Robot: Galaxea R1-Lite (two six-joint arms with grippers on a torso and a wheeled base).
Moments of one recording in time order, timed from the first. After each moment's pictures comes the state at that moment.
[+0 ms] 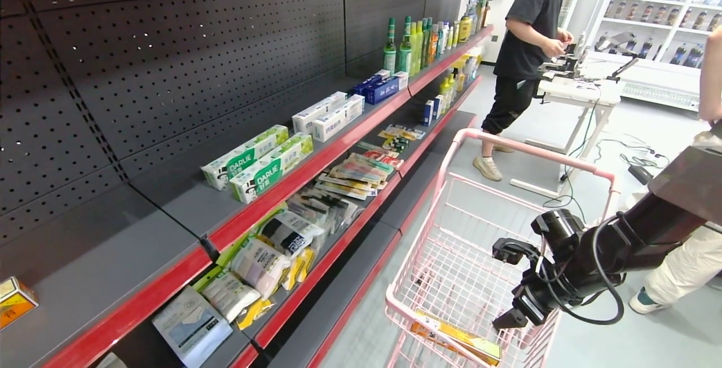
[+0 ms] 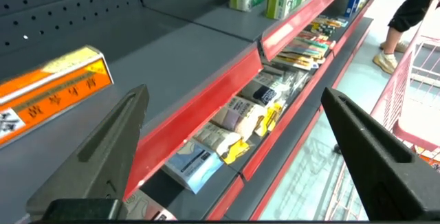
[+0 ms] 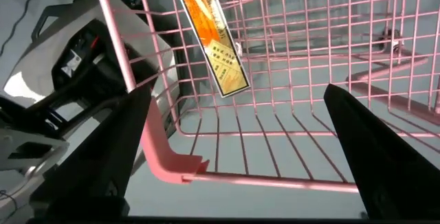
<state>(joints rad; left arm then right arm) 0.00 0.00 0.00 0.00 0.06 0.01 0.06 2.21 -0.85 -0.05 0.31 -0.63</state>
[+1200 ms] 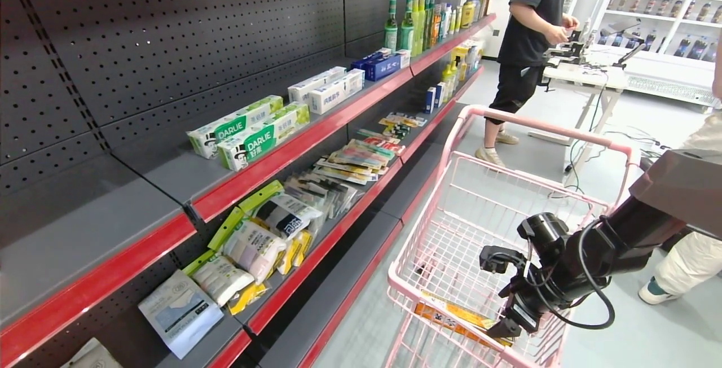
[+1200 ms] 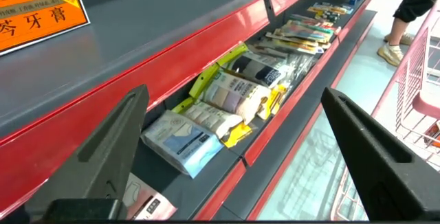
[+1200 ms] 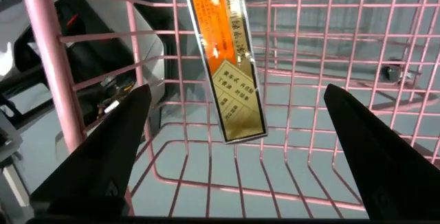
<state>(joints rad) 0.00 0.00 0.00 -0.01 0.06 0.01 0.12 2.23 -0.86 -0.05 0.32 -0.74</state>
